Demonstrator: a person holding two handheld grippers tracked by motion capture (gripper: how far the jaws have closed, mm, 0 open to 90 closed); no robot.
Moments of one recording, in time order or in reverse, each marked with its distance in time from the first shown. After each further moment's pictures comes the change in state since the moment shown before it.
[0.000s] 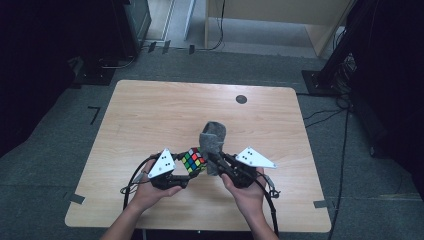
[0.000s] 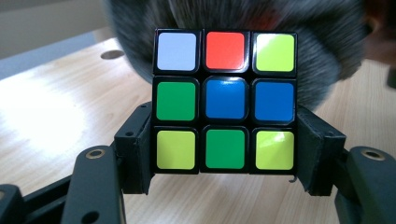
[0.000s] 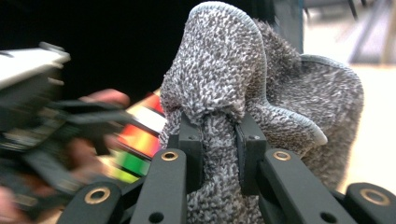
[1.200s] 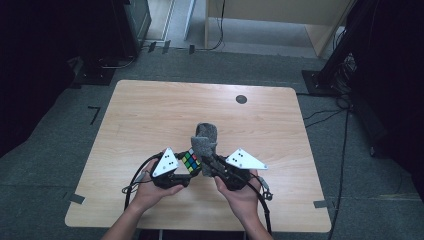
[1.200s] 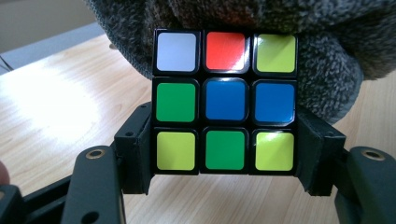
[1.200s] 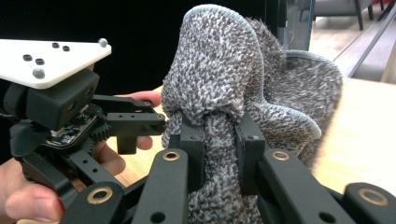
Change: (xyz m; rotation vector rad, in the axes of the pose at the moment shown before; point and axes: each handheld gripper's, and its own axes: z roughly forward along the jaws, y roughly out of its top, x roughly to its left) left arm -0.001 0.004 0.002 0.035 0.045 0.002; right arm 0.014 0.002 0.007 0.043 -0.033 -0.056
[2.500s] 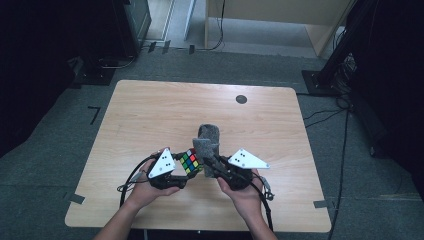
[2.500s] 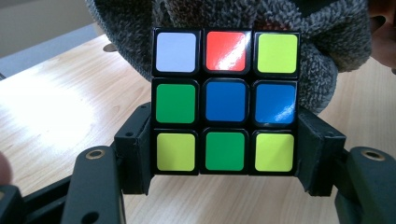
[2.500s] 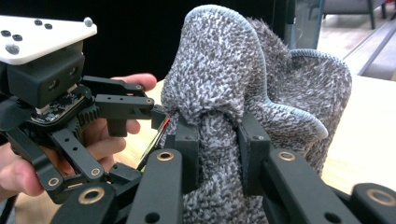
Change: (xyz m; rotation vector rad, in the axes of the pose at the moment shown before) left arm 0.006 -0.001 -0.003 0.020 -0.033 0.032; right arm -0.014 -0.006 0.001 0.027 0.039 -0.002
